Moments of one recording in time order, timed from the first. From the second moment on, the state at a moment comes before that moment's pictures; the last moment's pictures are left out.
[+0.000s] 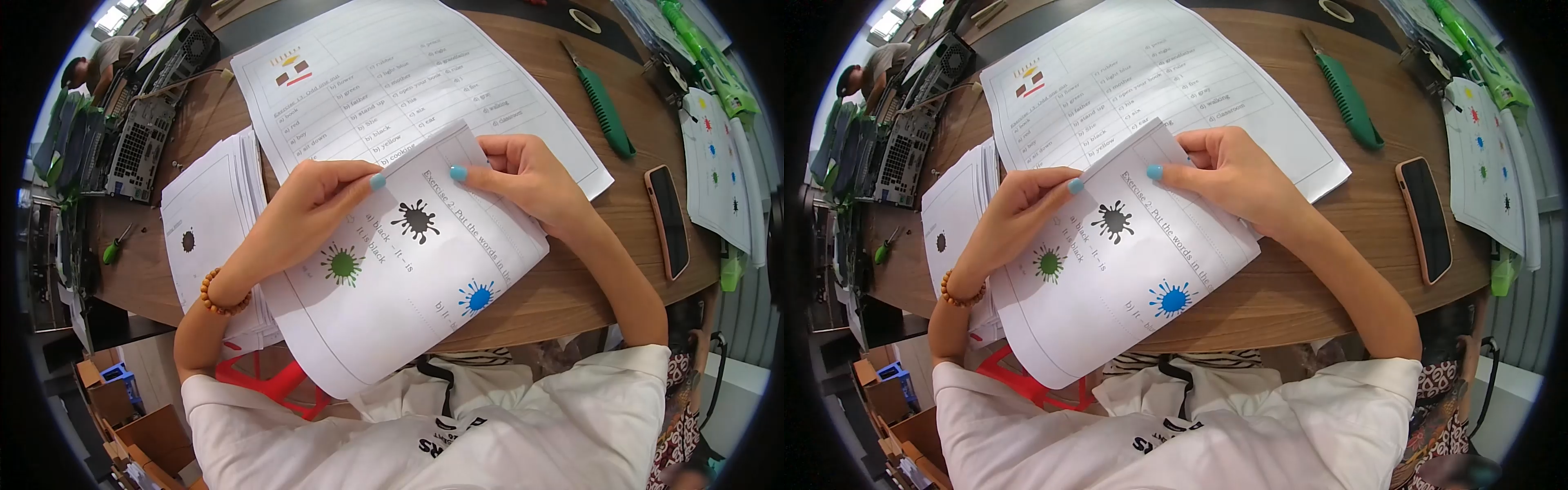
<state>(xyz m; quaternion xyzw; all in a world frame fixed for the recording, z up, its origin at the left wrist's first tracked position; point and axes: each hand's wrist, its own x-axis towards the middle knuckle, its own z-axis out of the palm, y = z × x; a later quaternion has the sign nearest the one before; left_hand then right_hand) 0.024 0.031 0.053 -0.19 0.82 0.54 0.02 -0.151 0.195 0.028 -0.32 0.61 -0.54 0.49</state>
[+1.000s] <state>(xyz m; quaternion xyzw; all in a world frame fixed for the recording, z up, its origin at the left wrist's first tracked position) 0.018 0.017 0.026 -0.19 0.75 0.63 -0.04 -0.060 0.223 0.019 -0.81 0.55 -0.16 0.13</state>
